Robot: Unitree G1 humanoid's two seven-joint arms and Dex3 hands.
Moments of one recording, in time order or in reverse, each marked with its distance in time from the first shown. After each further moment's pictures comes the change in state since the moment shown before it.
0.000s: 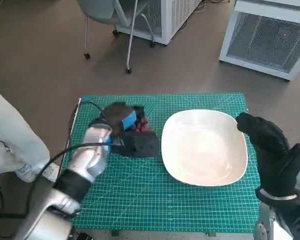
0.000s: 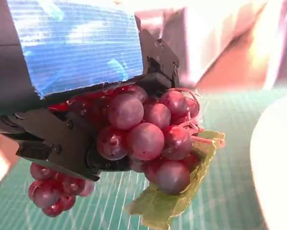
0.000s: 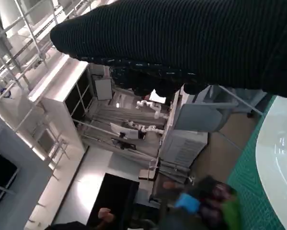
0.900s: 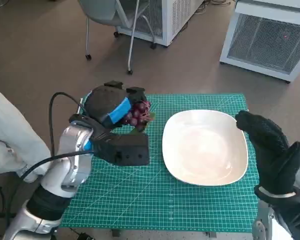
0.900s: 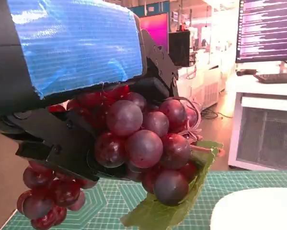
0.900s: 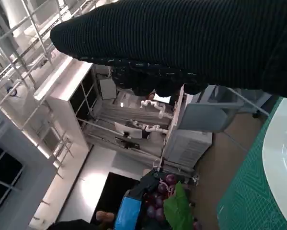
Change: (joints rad) left arm 0.104 0.045 0.110 -0.431 0.046 0.055 -0.077; right arm -0.021 0.002 0.002 0.032 -0.001 -0.019 0.001
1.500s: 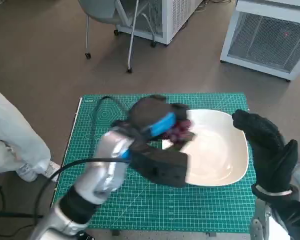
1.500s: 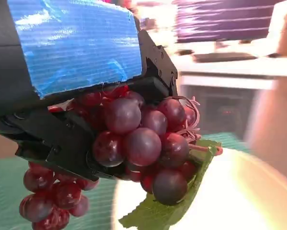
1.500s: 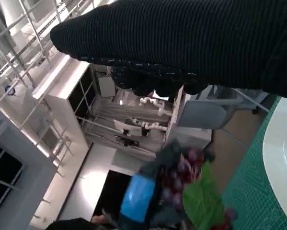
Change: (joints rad) left arm -0.120 -0.235 -0.121 0.065 0.005 -0.022 -0.079; right arm -0.009 0.003 0.004 0.011 0.010 0.000 0.003
